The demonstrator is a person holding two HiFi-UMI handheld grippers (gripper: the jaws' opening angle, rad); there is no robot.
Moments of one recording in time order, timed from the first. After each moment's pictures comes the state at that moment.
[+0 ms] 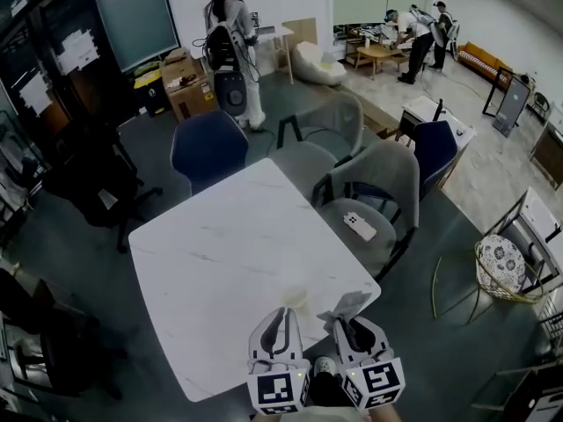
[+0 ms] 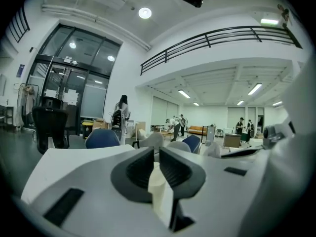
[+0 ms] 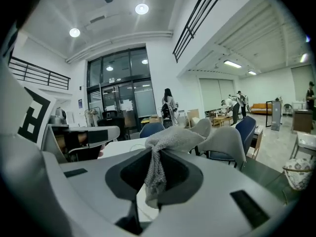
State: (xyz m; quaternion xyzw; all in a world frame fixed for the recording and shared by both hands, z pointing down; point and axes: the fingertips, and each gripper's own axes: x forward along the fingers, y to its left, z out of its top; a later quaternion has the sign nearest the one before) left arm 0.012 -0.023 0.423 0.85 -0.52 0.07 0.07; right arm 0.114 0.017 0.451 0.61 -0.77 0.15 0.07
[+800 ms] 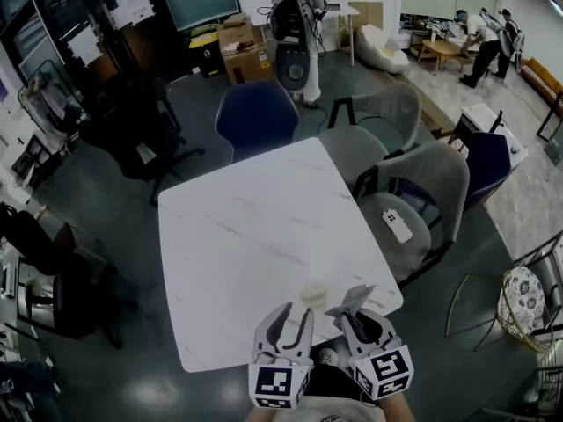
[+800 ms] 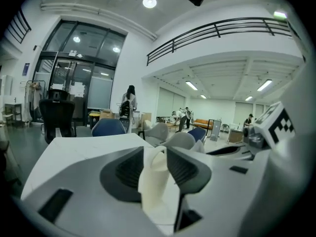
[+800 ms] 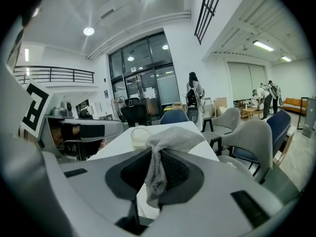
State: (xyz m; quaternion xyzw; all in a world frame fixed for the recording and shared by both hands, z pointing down) left arm 0.010 -0.029 0.462 0.83 -0.54 0.11 0.11; right arm 0.104 -0.020 0.493 0.47 -0.86 0.17 0.14
